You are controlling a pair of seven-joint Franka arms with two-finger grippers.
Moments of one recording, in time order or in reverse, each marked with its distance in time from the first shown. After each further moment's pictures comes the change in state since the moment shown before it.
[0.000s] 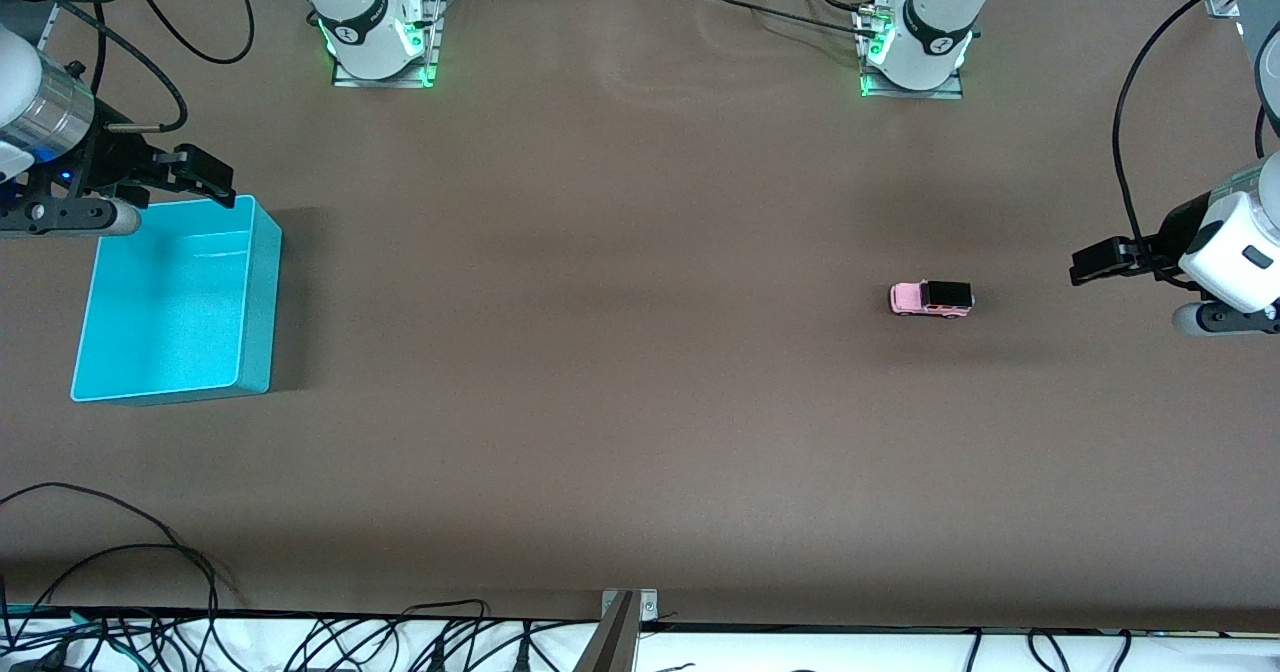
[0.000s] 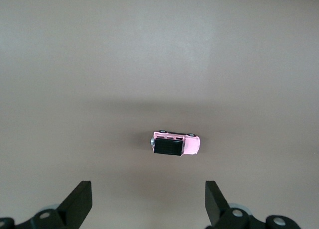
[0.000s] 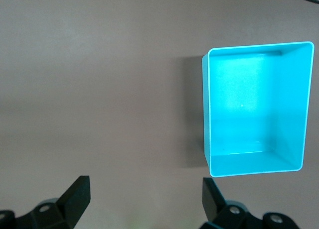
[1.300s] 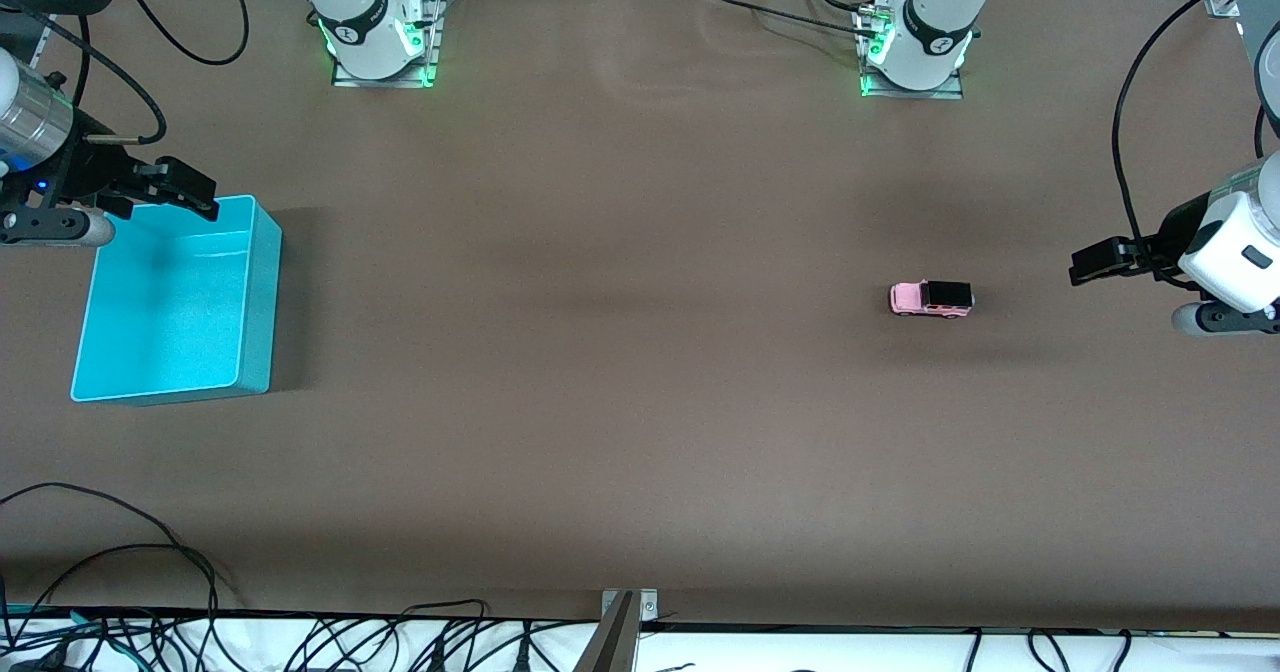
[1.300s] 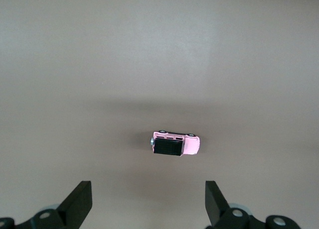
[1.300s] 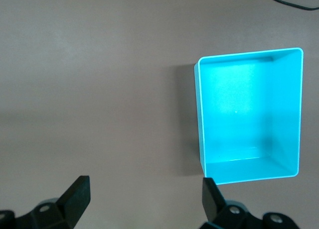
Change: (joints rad) left arm 0.000 0.000 0.000 0.000 0.000 0.000 0.000; right arm -0.016 0.013 -0.014 0.000 -0.005 0.042 0.000
